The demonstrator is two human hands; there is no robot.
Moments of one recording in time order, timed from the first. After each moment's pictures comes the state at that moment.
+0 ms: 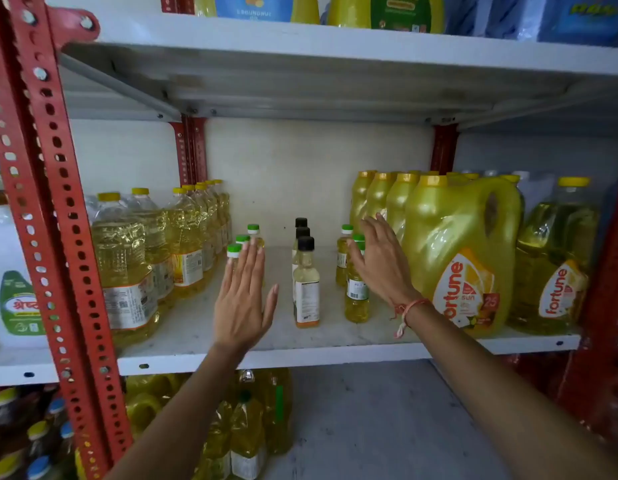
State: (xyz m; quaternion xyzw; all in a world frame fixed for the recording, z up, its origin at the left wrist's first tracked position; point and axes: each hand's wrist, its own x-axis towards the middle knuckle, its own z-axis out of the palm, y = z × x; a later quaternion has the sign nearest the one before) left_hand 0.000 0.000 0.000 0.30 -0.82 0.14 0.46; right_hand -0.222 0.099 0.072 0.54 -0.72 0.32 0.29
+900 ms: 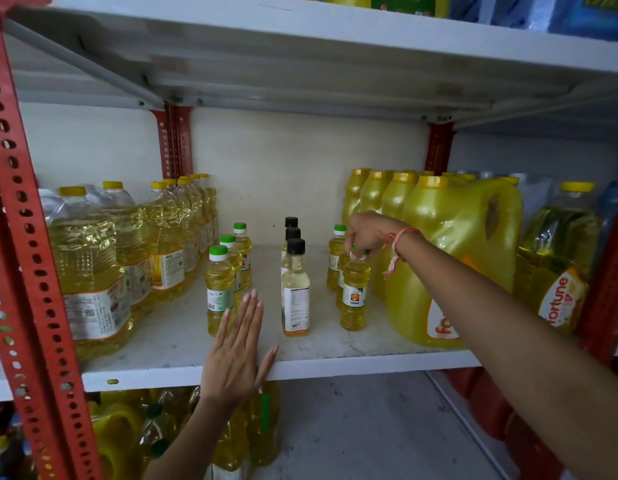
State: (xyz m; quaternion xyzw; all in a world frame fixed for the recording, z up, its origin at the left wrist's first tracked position) left_hand -0.006 -0.005 -0.074 0.33 -0.87 0.14 0.33; right_hand -0.243 0.058 0.160 0.56 -0.82 0.05 -0.03
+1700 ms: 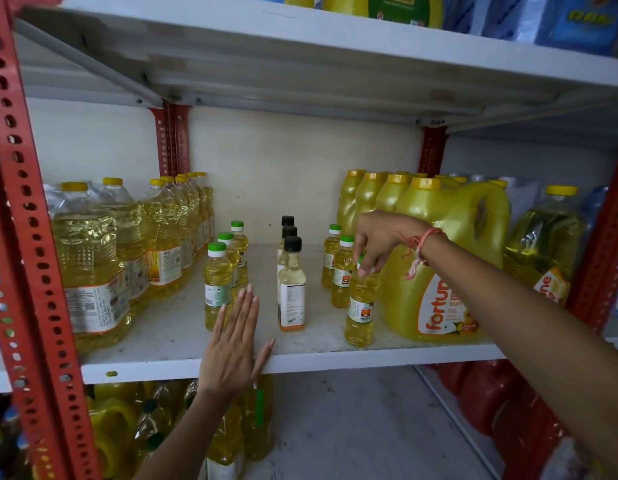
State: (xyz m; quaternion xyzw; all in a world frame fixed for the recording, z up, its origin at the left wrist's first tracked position) left_hand -0.004 -0.001 -0.072 0.34 -0.87 0.13 0.34; right_hand -0.226 0.109 0.170 0.59 -0.80 0.04 -0.08
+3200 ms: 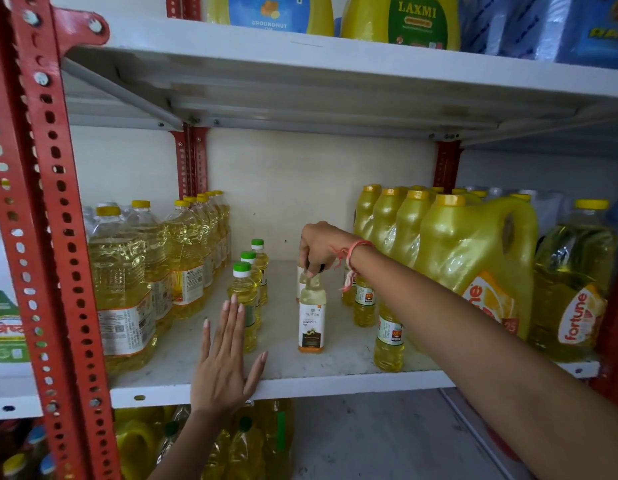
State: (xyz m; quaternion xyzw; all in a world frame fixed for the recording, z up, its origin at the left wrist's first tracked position) left_hand 0.037 -0.030 -0.065 0.35 -0.84 0.12 0.40; right_hand -0.140 0.025 0.170 0.63 -0.77 0.05 0.00
